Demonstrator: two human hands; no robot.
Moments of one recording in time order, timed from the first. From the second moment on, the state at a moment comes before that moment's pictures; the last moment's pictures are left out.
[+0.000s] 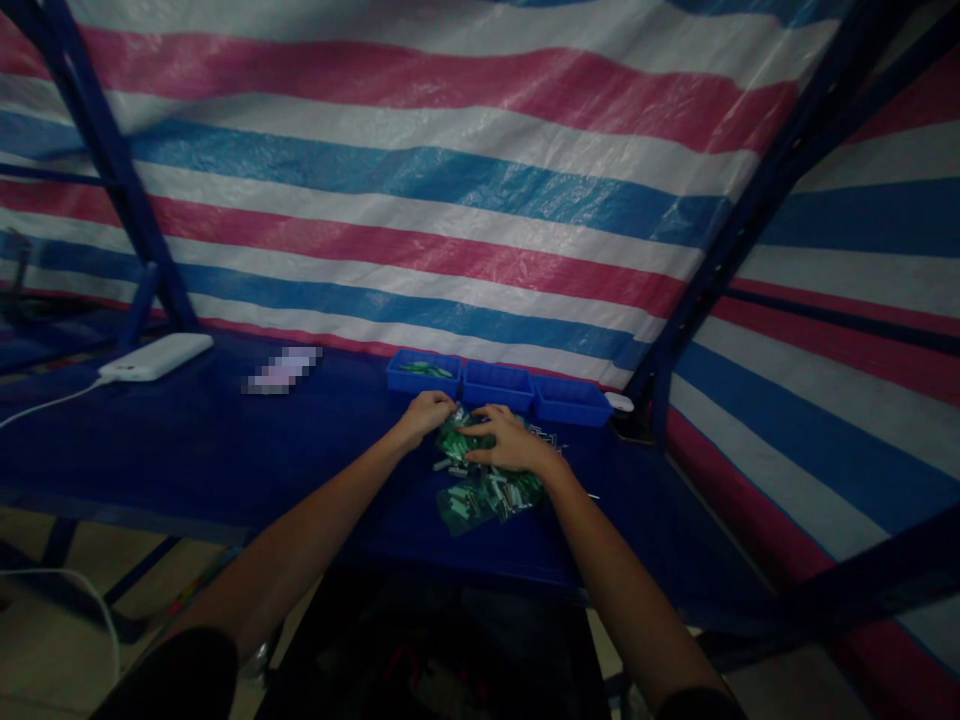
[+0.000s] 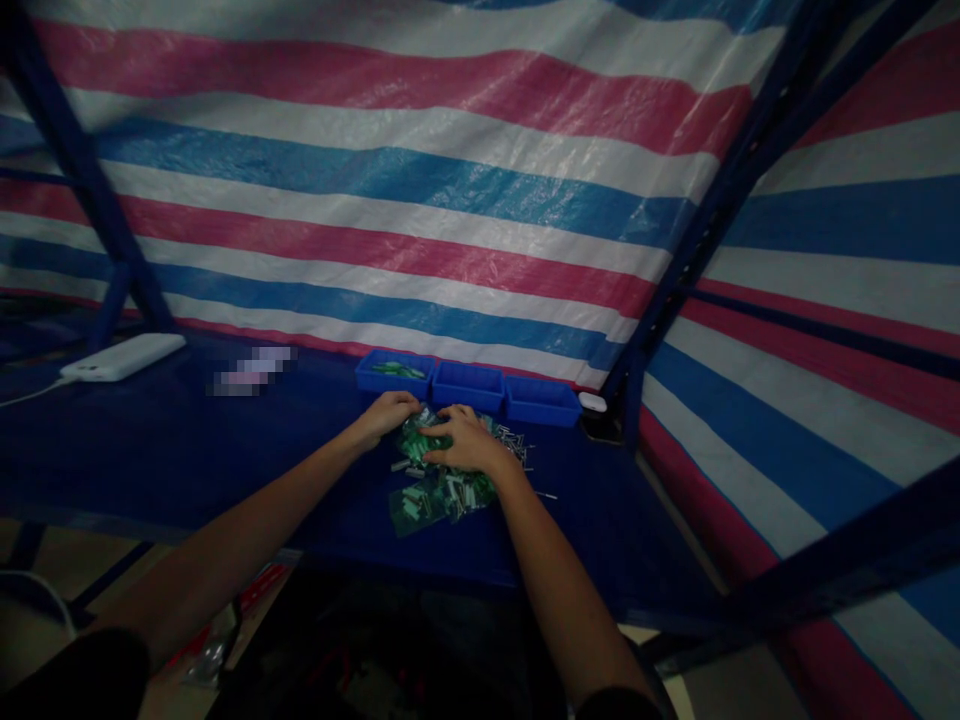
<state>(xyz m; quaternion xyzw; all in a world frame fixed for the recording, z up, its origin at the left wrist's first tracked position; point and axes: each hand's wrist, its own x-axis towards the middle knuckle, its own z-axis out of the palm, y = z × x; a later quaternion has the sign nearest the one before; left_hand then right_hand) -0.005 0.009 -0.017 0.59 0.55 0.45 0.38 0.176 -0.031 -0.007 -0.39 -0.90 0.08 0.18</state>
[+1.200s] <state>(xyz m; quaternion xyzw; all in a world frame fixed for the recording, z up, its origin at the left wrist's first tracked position) 0.007 -0.025 0.017 0.52 0.36 0.49 0.60 0.171 -0.035 0.010 -0.38 -0.78 -0.03 0.50</state>
